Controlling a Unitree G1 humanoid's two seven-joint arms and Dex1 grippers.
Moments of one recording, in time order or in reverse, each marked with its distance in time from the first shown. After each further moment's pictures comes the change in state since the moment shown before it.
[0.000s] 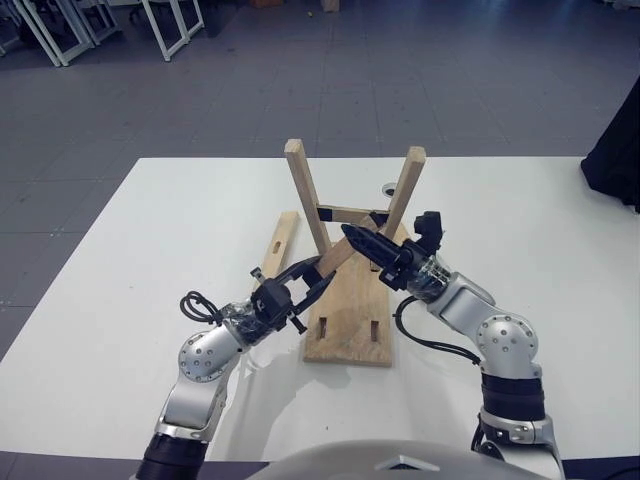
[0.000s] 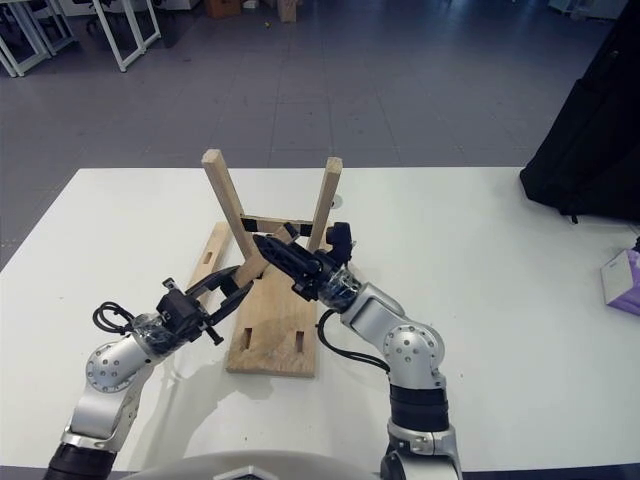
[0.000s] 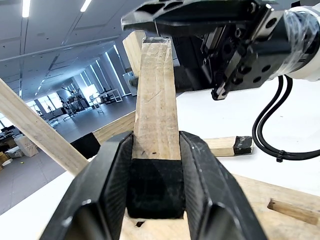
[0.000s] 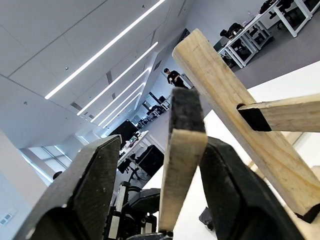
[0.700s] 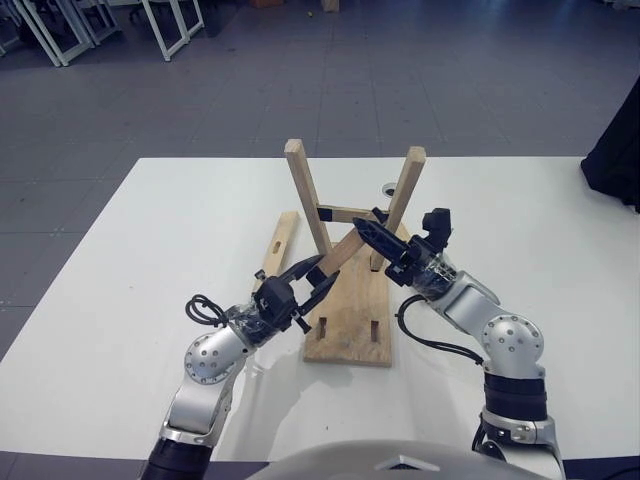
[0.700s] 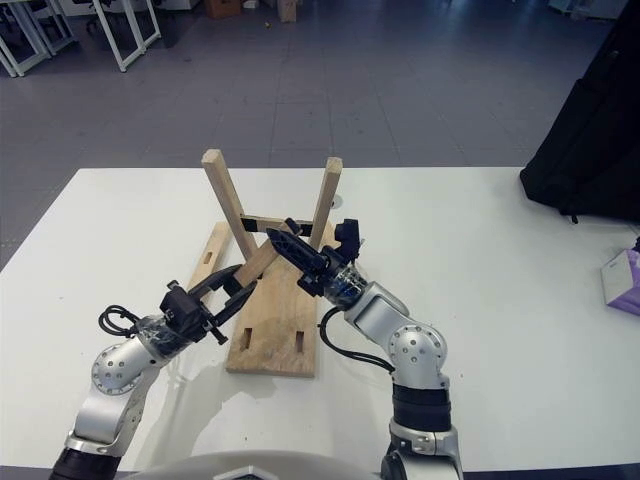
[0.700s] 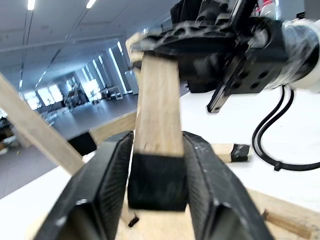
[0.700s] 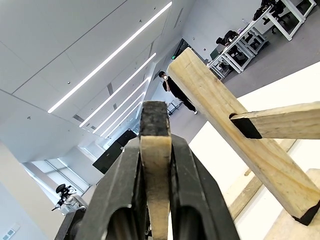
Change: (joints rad) left arm 0.017 -0.022 -0.011 -0.036 -0.007 0.077 0.046; right arm 0.001 -0.001 -0.014 0.010 0.039 -0.013 -0.046
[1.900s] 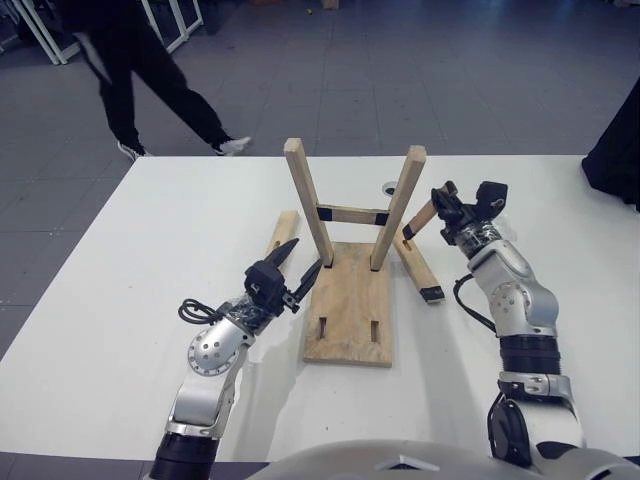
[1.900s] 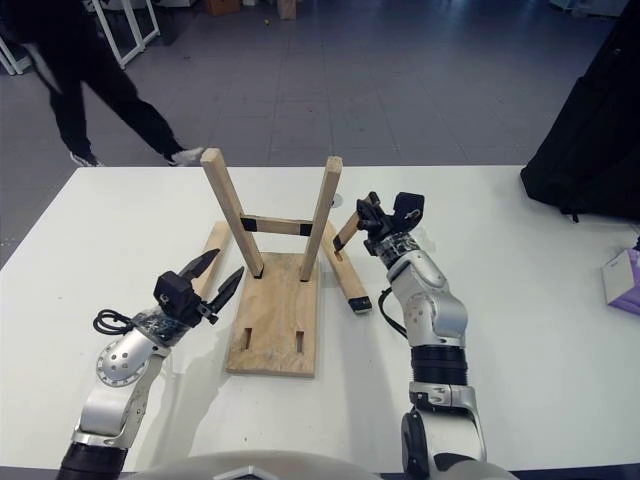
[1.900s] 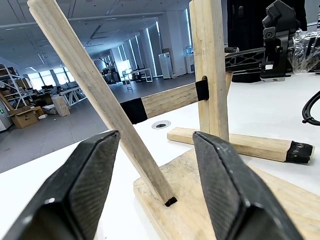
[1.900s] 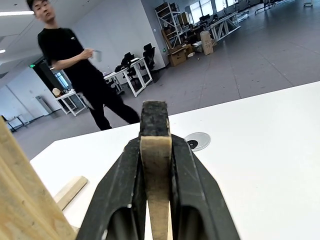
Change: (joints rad) left arm -0.028 -0.055 0.050 0.043 0.017 0.088 0.130; right arm -0.189 -0.132 -0.076 0.365 -0.579 -0.425 -0.137
